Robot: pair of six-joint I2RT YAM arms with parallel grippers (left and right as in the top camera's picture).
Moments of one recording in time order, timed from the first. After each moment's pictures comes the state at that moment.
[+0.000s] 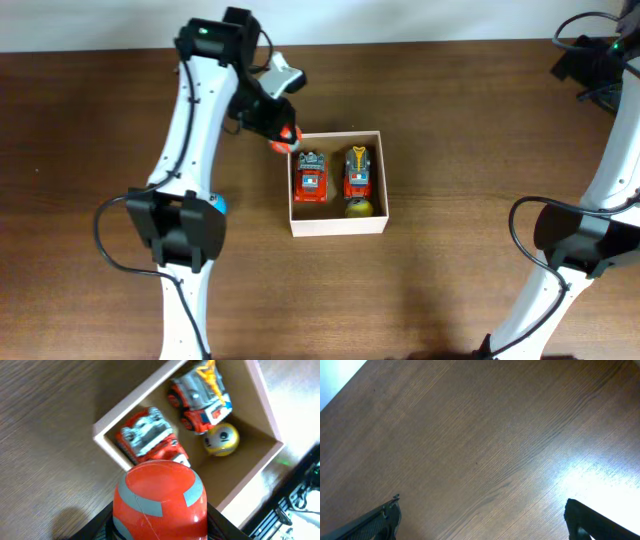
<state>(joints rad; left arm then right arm) -0.24 2.35 2.52 -1.68 0.42 0.38 -0.32 2.23 2.74 -1.69 0.16 0.46</state>
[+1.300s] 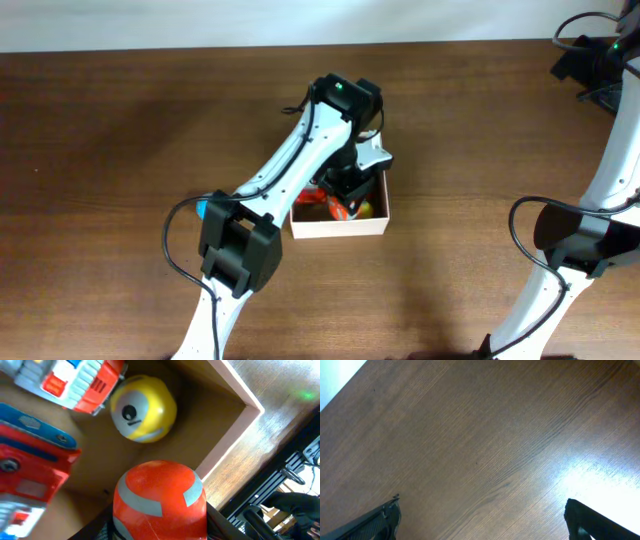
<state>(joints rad) -0.63 2.35 2.29 -1.68 0.27 0.32 -0.32 2.23 2.74 -1.69 0.16 0.46</state>
